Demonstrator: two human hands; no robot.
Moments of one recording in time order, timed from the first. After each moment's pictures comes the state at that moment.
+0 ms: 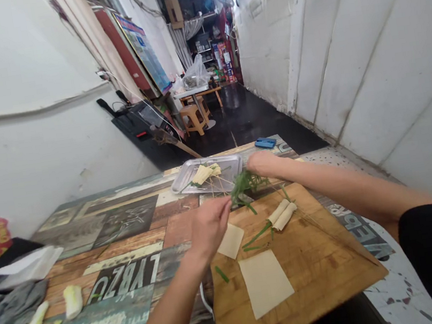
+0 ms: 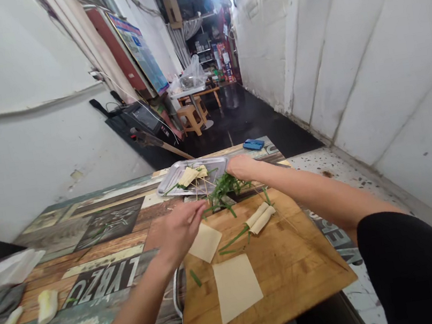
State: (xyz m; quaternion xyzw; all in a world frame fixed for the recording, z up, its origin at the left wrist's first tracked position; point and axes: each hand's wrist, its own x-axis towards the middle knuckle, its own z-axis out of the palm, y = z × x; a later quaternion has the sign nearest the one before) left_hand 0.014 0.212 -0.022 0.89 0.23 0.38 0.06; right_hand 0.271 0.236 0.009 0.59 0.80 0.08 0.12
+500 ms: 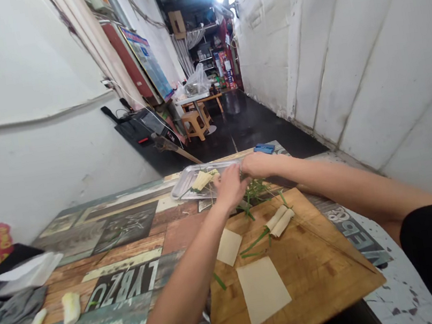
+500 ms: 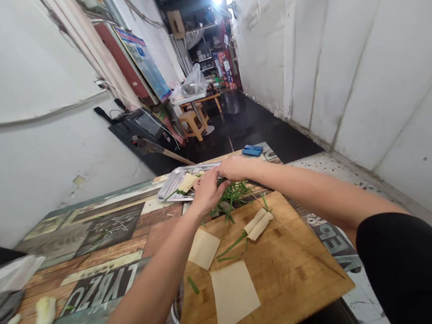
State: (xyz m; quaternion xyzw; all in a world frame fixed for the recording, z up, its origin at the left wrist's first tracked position) left_hand 0.119 0.254 0.006 0.90 0.38 0.19 0.12; right_hand 0.256 0.231 0.057 0.57 0.81 0.07 0.14
